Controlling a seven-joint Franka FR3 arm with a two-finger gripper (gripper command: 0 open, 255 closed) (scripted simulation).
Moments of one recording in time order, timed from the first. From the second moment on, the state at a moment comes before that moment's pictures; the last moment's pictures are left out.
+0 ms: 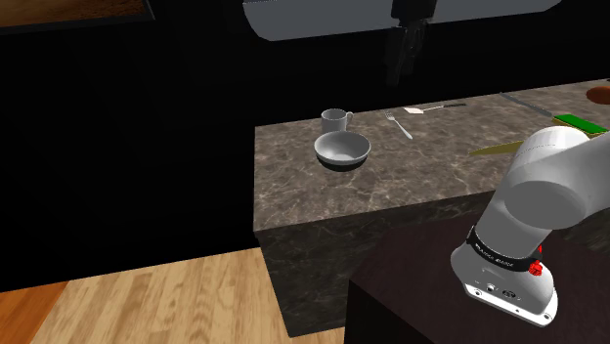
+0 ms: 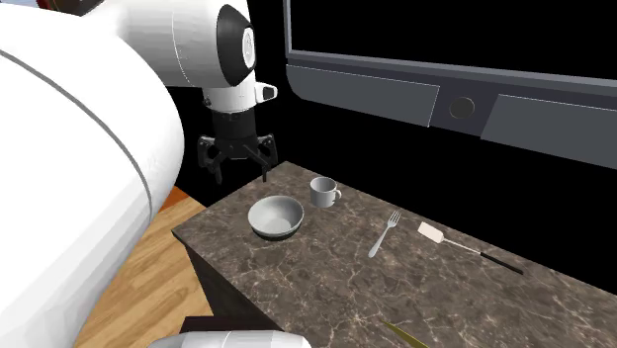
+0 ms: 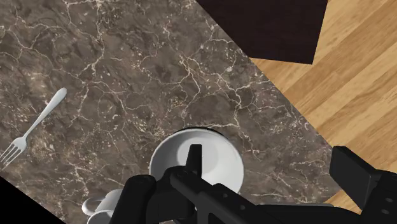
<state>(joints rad) 0.00 -0.79 0.02 -2.29 0.06 1.51 -0.11</state>
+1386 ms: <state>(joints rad) -0.06 -0.17 -0.05 -2.13 -0.03 1.94 -0.22</state>
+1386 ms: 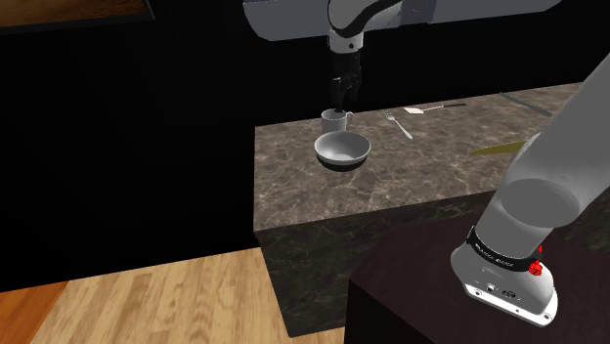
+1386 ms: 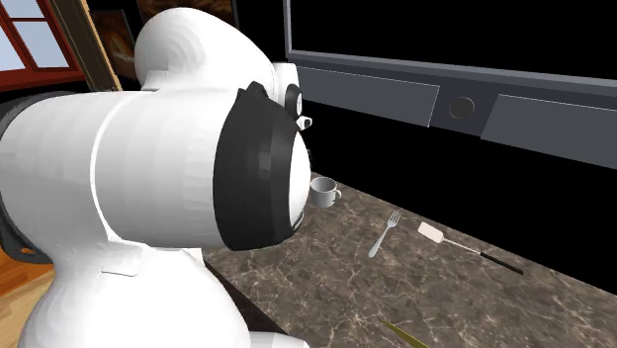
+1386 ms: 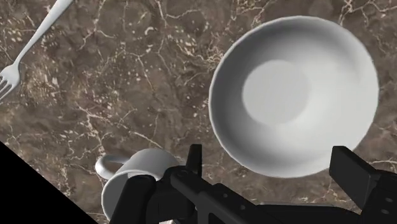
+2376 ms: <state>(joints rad) -0.10 0.35 -0.09 -1.73 -0.05 2.04 -0.28</state>
